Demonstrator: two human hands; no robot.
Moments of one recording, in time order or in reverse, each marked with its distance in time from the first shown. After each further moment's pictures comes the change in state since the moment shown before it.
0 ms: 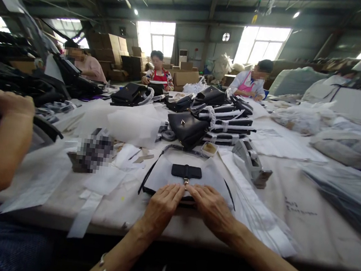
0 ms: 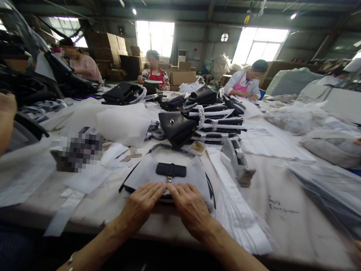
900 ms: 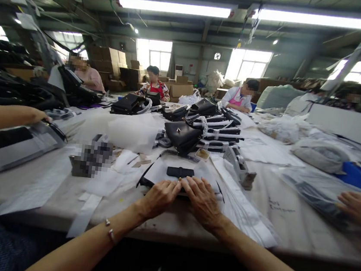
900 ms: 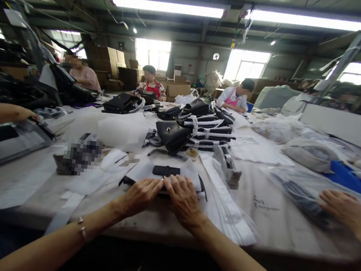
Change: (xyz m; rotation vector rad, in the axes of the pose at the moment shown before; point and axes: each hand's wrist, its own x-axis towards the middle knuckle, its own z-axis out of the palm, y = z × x) left_hand 0.029 -0.024 -0.021 0.061 -0.157 0.239; right_hand 0.002 -0.005 0.007 -0.199 0.128 0.033
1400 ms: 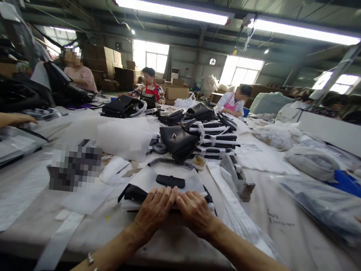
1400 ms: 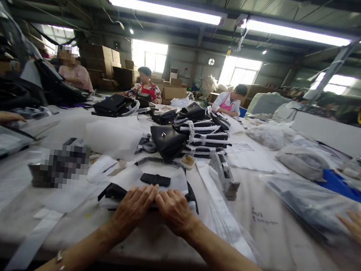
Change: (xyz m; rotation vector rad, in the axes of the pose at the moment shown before) left_hand -0.003 0.013 0.016 0.167 0.230 -0.241; right_hand 0.029 0.006 0.007 0.001 -0.056 -0.162
